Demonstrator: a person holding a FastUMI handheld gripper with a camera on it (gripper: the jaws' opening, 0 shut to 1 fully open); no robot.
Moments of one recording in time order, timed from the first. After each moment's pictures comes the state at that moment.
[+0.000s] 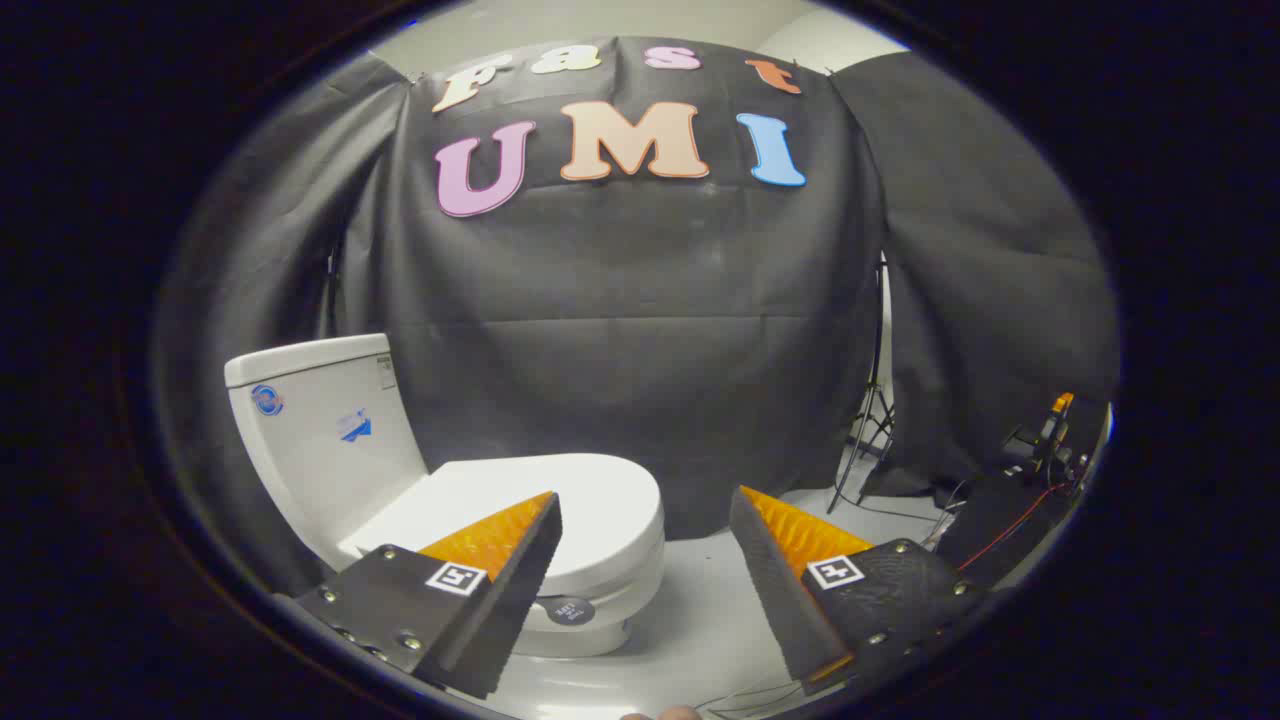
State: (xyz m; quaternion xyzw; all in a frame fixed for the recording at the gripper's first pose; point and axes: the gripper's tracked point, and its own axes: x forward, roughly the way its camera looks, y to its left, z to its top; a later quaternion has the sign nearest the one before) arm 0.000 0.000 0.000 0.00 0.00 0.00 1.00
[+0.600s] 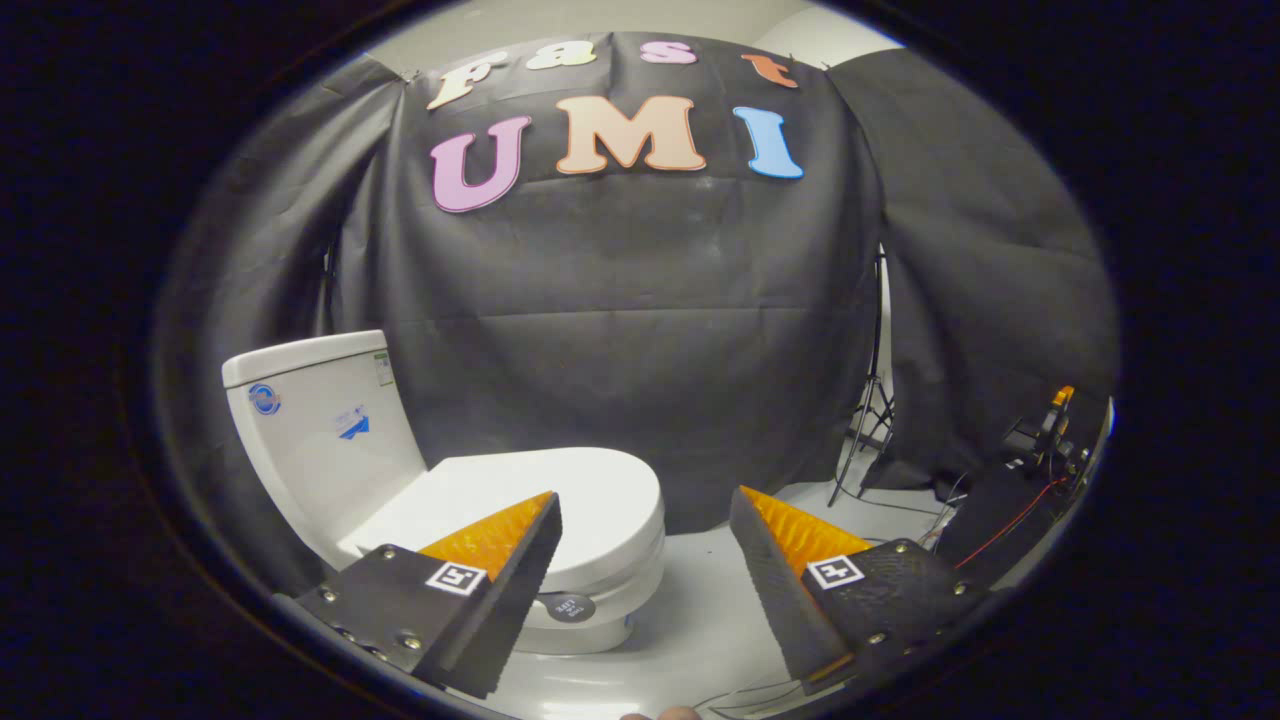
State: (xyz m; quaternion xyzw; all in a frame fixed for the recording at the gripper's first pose) arm 0.003 -0.002 -0.006 0.01 0.01 0.00 1.00
